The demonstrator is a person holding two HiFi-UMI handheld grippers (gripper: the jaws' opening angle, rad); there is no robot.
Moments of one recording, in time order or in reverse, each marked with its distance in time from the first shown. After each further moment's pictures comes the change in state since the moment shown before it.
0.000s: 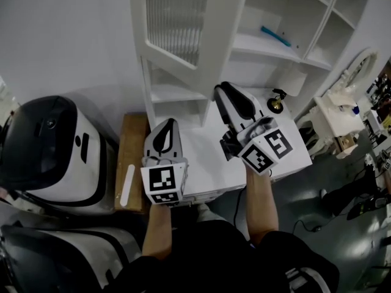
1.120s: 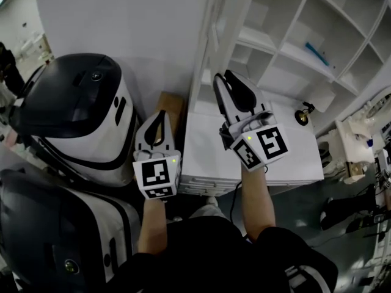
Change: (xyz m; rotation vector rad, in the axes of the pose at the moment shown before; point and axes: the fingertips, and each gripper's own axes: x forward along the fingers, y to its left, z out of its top) left arm -0.146 0.131 0.012 0.043 -0.009 0.287; right arm 0.065 0.162 -0.021 -0.139 0.007 0.125
